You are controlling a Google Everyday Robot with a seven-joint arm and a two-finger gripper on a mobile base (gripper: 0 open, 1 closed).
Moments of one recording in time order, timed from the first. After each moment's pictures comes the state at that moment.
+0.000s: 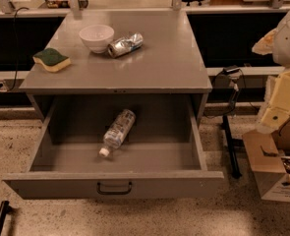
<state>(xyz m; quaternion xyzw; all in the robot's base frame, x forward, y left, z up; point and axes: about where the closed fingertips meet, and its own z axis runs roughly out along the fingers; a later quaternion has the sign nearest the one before) 0.438 -0.216 0.977 -0.60 0.78 -0.04 0.16</state>
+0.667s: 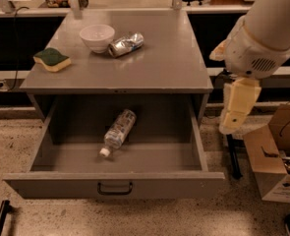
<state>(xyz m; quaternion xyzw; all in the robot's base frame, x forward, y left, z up) 0.466 -0.162 0.945 -0.67 0.73 -0.03 0.16</state>
